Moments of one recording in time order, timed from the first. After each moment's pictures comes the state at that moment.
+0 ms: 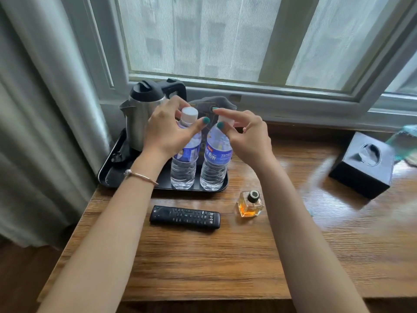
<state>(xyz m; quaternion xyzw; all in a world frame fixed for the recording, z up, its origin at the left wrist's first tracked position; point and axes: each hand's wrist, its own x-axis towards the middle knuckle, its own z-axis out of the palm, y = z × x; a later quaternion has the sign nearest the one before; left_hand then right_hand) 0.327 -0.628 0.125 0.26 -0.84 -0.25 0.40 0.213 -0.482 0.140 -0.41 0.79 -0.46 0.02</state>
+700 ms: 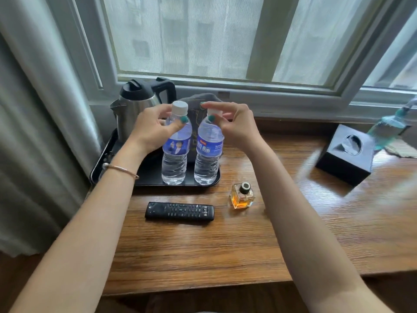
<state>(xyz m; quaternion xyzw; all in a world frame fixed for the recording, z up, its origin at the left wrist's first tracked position) 0.340 -0.640 0.126 0.22 -0.82 -0.43 0.30 0.202 -0.487 0.147 -0.43 0.75 -0.50 0.07</state>
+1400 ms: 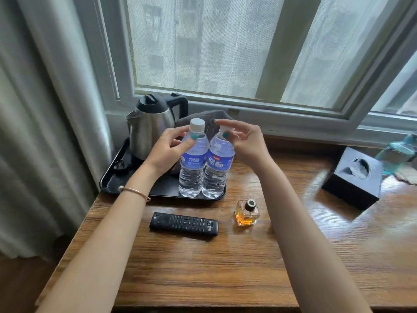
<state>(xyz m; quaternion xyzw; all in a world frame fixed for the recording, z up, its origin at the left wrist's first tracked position) 0.339 -0.637 0.096 0.20 -0.75 -0.55 0.30 0.199 -0.486 0.143 -0.44 0.69 -0.56 0.11</state>
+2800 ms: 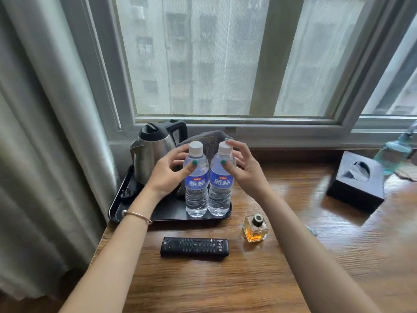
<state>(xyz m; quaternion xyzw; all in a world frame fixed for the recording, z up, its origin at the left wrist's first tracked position) 0.342 -0.647 0.102 0.16 -0.76 -0.55 0.32 0.199 -0.478 0.112 -0.46 0.65 -0.59 0.12</state>
